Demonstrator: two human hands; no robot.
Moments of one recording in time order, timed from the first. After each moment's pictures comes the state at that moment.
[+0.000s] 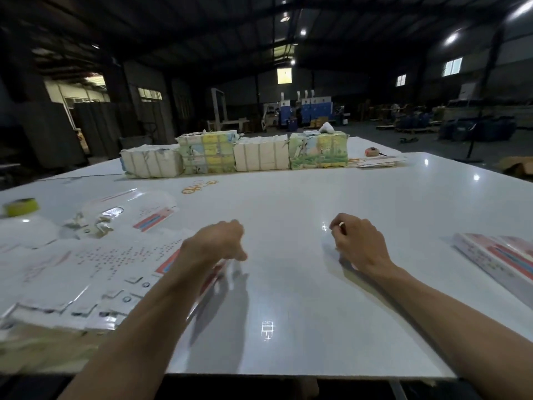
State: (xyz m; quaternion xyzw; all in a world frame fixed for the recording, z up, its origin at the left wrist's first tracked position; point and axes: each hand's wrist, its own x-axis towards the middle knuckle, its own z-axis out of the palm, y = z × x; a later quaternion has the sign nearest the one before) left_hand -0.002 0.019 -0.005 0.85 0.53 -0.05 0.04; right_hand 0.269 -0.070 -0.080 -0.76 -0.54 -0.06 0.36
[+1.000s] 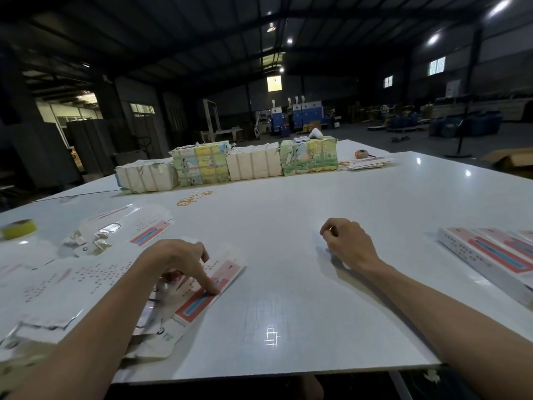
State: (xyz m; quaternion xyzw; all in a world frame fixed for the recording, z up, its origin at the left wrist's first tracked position) left_hand -0.058 0.062 -0.009 0.79 0.57 -0.17 0.14; right_hand 0.273 -0.072 -0.080 -0.75 -0.53 0.02 0.39
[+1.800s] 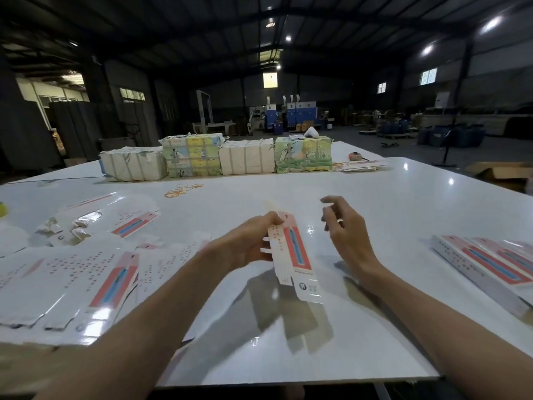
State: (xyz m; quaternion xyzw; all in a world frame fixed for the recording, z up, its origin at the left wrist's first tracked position) left_hand 0.072 0.015 -0.027 0.67 0.38 0.21 0.60; right_hand 0.274 -0.062 -0.075 -0.61 -0.53 -0.01 0.59
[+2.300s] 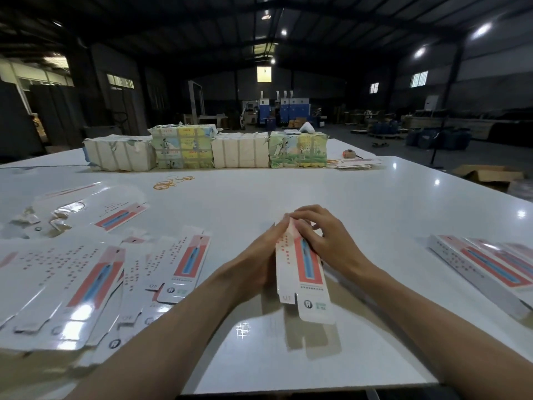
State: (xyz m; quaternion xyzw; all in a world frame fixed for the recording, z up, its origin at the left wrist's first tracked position) left_hand 0.093 0.009 -0.085 0.62 0.24 0.25 0.71; right_hand 0.260 -0.059 -0.080 -0.60 -0.64 0.06 0.48
